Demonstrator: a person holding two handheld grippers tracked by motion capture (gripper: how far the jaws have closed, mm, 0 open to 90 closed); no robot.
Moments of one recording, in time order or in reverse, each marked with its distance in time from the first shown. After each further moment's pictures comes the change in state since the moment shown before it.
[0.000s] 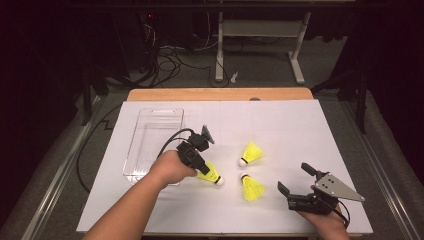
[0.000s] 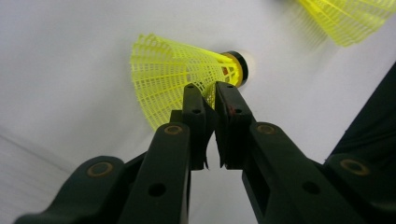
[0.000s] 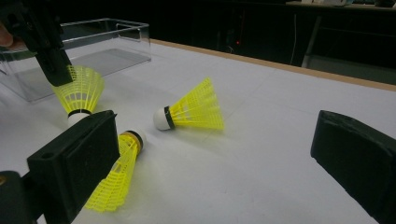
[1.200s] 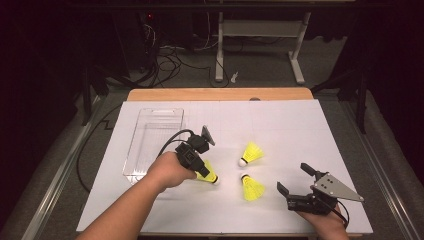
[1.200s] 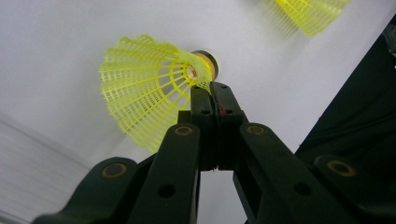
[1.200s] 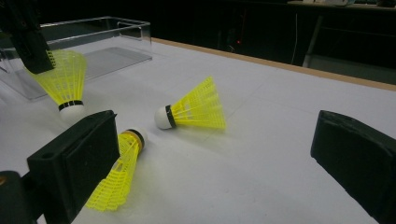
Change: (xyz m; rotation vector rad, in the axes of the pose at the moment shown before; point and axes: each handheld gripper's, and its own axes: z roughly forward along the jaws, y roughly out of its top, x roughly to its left) left arm -0.019 -0.007 -0.015 0.008 0.006 -0.003; right arm 0.001 0.000 0.001 0.004 0.004 -0.010
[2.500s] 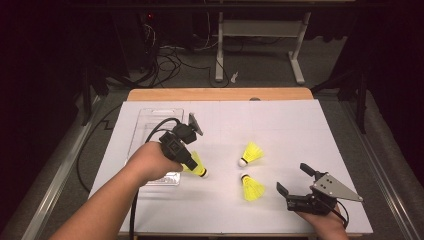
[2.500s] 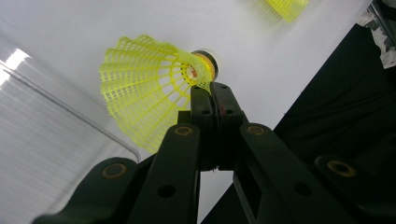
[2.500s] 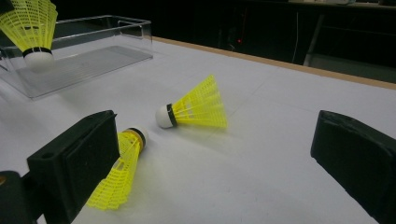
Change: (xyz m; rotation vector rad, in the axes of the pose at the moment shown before) left arm -0.008 -0.017 -0.064 0.002 0.038 0.001; right arm 0.001 -0.001 0.001 0.004 0.002 0.000
